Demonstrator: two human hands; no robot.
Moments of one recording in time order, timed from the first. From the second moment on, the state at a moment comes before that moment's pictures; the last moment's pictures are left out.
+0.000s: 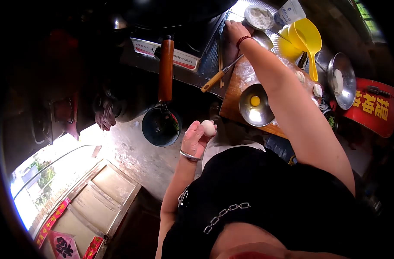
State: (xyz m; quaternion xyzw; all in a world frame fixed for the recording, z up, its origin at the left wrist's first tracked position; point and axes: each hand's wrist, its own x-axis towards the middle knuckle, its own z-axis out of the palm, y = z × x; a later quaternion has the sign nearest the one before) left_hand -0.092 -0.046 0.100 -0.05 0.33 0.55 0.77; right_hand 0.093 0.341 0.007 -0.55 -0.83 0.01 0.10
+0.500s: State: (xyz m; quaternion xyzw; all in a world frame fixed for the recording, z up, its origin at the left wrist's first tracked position) left_hand -0.040 0.051 0.127 0.09 0.31 0.48 0.82; right_hand 0.163 0.095 0.182 -0.45 -0.66 0.32 0.50
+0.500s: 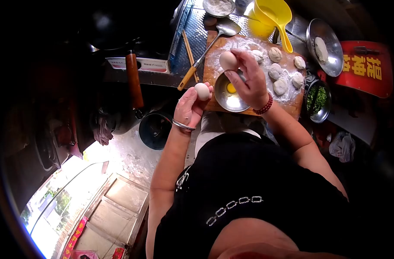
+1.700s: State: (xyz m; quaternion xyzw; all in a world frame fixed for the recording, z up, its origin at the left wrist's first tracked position) left_hand 0.036 0.053 0.140 0.46 0.47 0.27 0.70; right_hand 0.253 0.045 0.116 -0.39 -0.25 0.81 0.35
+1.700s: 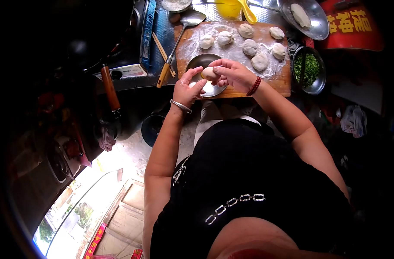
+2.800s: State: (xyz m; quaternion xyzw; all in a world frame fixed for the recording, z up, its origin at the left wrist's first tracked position) left_hand 0.046 0.051 0.101 0.72 0.49 0.24 0.43; right_hand 0.225 0.046 0.121 -0.53 -0.67 0.45 0.27
